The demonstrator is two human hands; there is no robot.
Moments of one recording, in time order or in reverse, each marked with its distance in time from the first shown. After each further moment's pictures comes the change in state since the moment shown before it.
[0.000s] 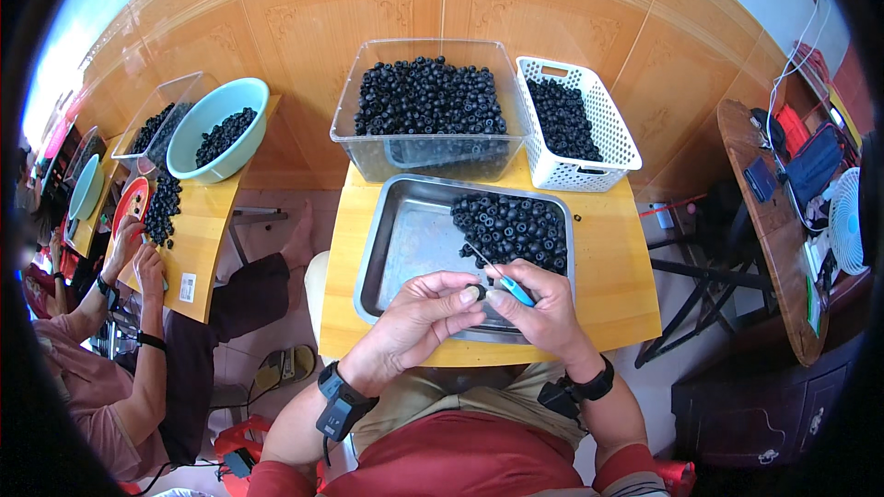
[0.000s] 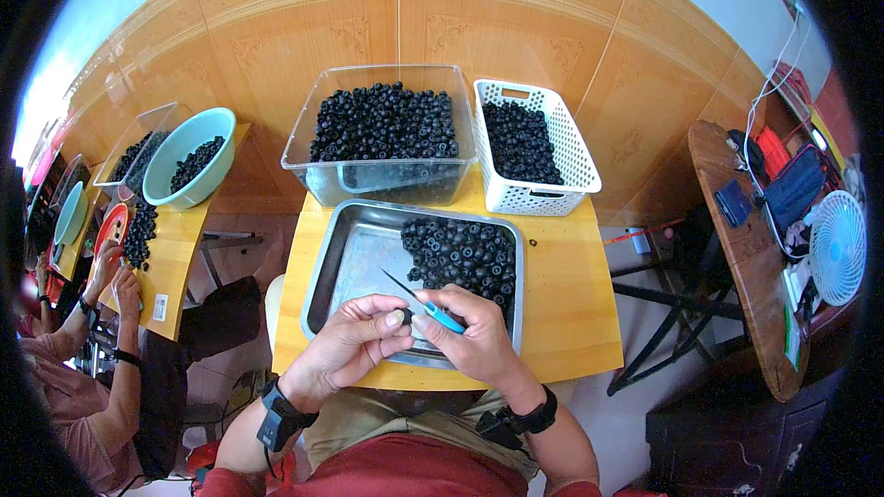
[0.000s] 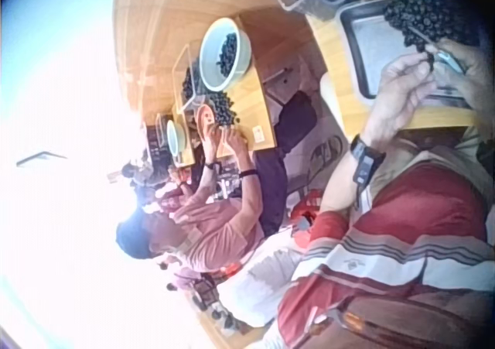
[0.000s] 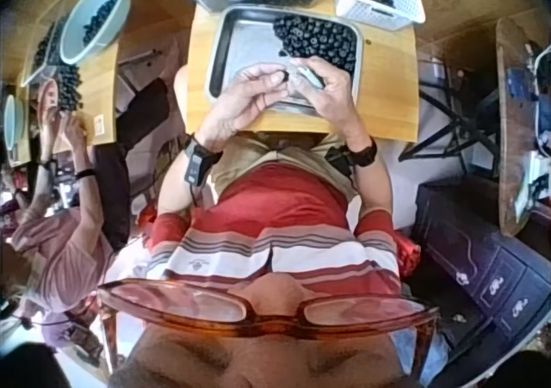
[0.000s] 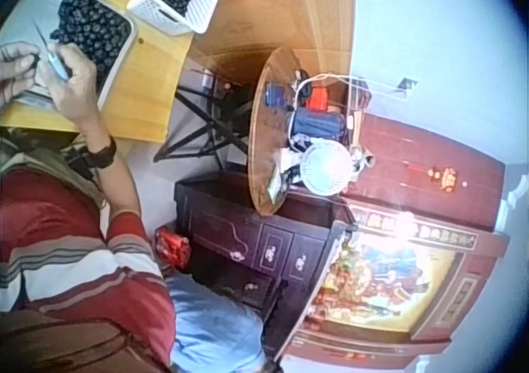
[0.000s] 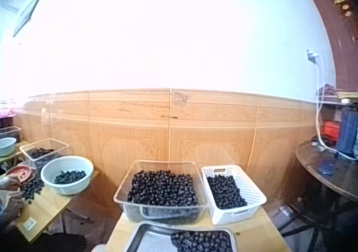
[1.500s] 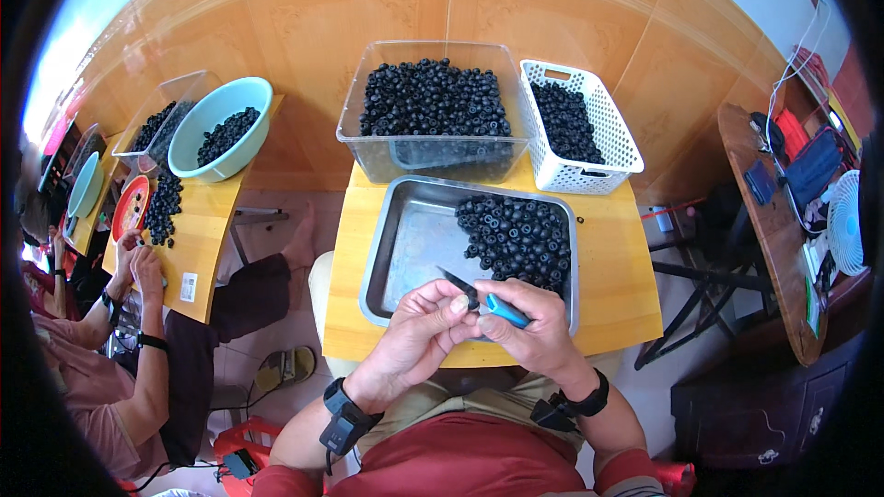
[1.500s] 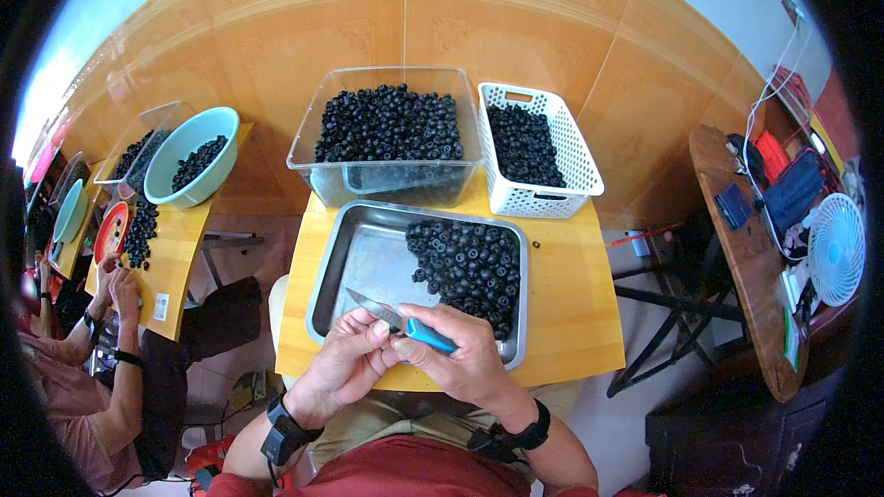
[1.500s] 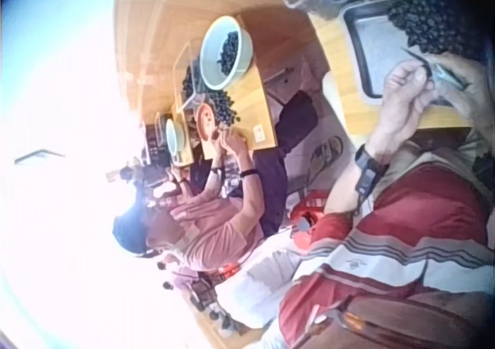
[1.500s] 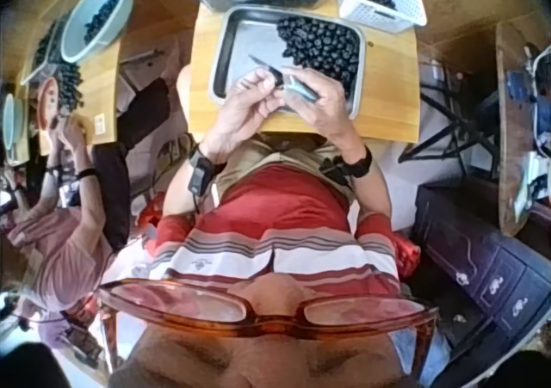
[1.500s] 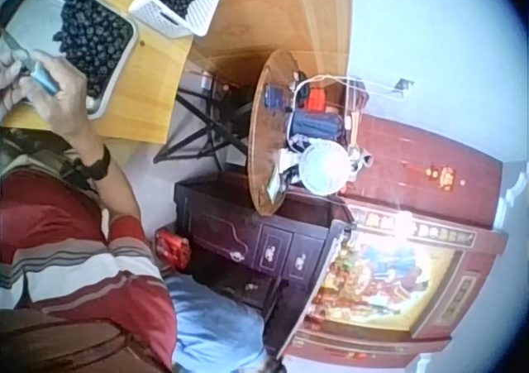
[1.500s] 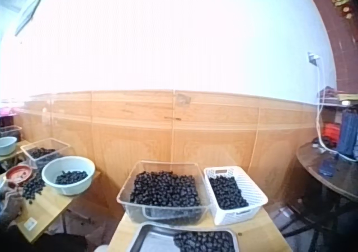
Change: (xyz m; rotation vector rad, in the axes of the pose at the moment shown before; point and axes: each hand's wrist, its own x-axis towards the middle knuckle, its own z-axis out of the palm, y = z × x) left_hand -0.015 -0.015 -0.002 -0.110 -0.050 0.175; right_hand -0.006 -0.018 0.022 -0.093 0.022 -0.066
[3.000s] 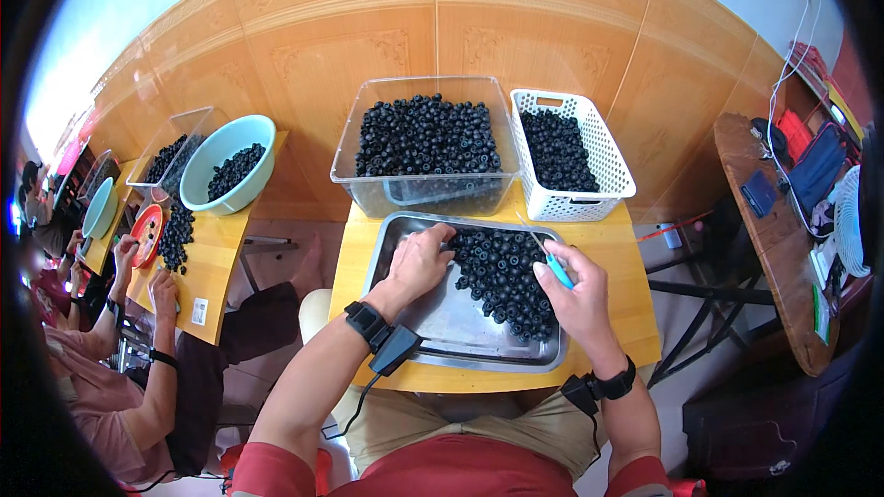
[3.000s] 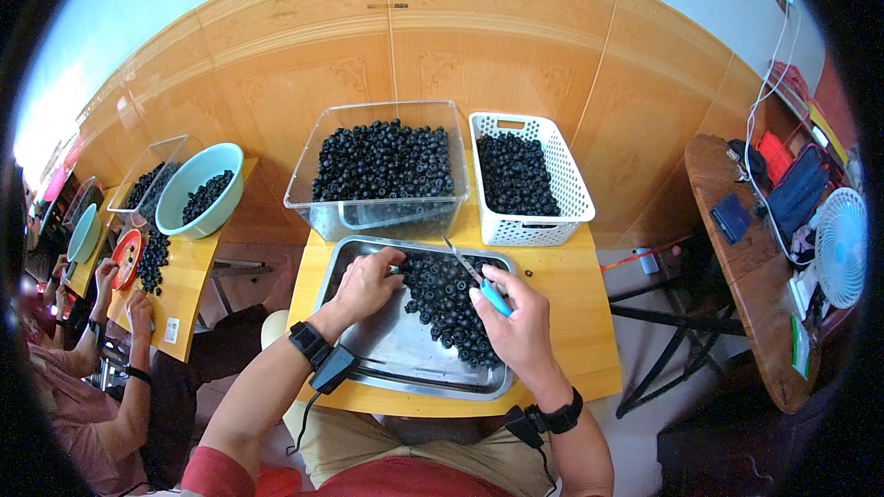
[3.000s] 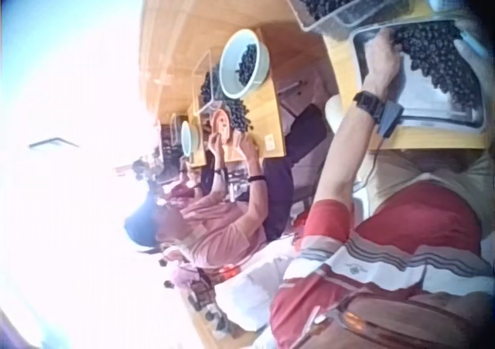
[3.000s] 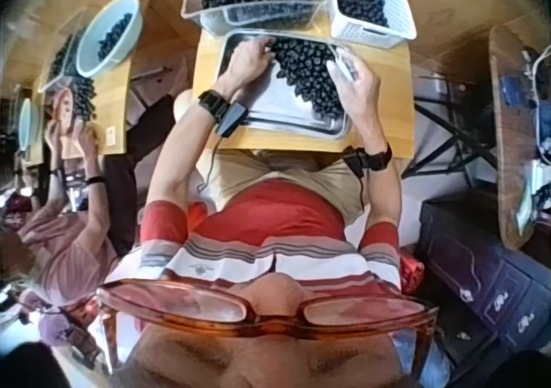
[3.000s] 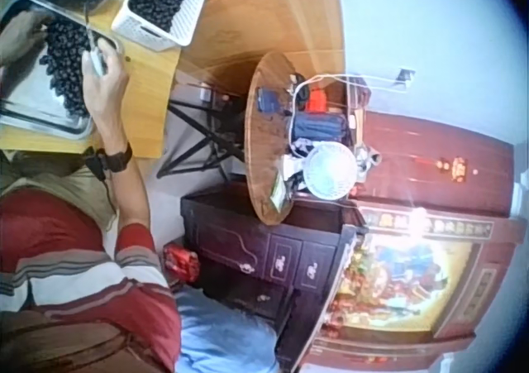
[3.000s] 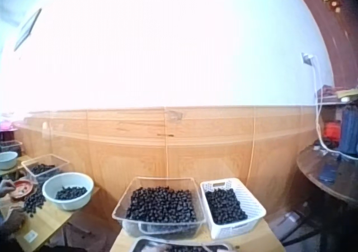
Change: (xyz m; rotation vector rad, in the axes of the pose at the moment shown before) left_hand 0.136 0.045 -0.034 1.911 0.215 0.393; right_hand 0.023 0.042 -0.073 -0.194 0.387 0.133
